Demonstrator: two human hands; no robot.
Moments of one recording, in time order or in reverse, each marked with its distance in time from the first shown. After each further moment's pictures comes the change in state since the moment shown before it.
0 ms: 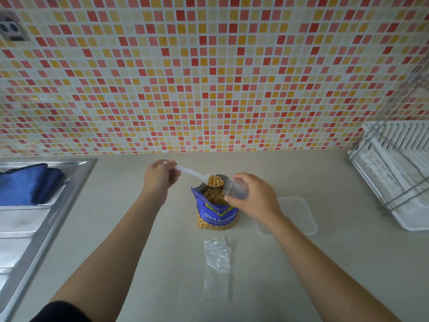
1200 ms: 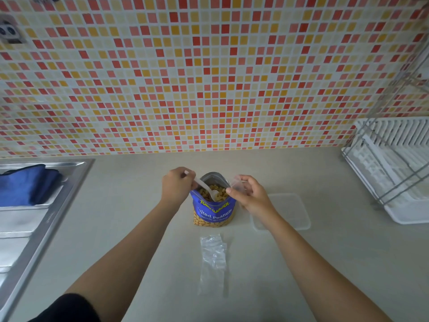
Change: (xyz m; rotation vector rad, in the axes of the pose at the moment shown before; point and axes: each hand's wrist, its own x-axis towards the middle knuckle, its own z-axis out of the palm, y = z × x) left_hand -0.037 -0.024 0.030 0.518 -0.069 0.217; right_hand -0.011 0.022 0.017 0.713 -0.111 0.353
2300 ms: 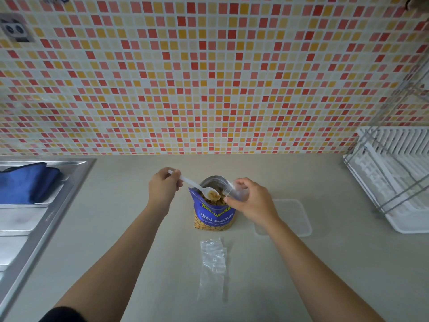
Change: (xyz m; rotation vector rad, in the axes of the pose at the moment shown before) left_hand 0.013 -0.015 -0.023 -0.189 0.122 -0.052; right_hand -0.007 -0.023 -0.001 -0.551 0.093 -0.202
